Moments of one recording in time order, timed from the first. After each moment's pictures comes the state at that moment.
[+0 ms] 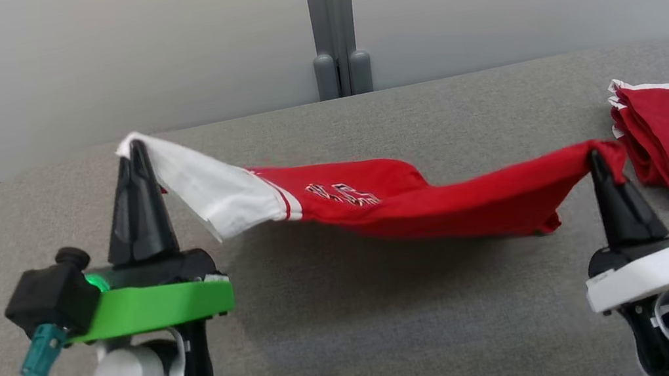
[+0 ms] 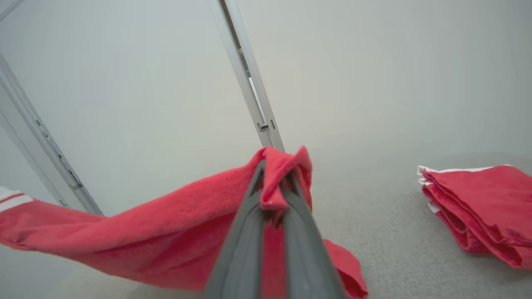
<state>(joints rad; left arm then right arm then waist) -0.27 0.17 -0.32 -0.04 -0.54 0.18 -0.26 -0.04 -0.05 -0.01 0.01 0.39 0.13 -0.15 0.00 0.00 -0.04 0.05</state>
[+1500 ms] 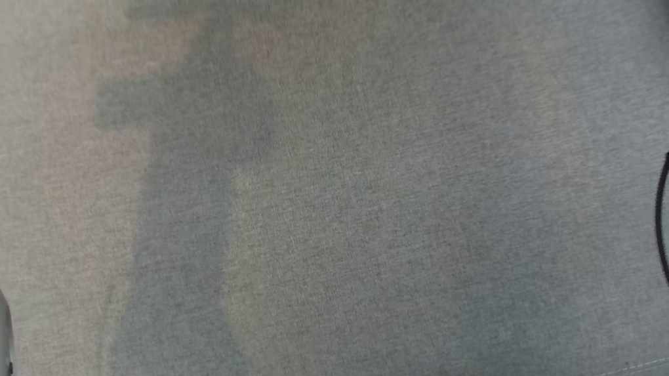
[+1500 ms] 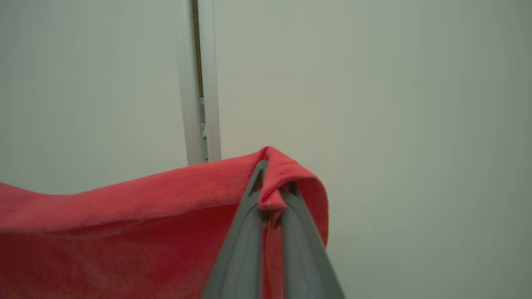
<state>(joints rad) -1.43 0.21 -0.31 0.52 -0.35 0.03 -0.25 -1.32 -0.09 -0.13 0.59 0.00 0.13 -0.08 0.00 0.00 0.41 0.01</state>
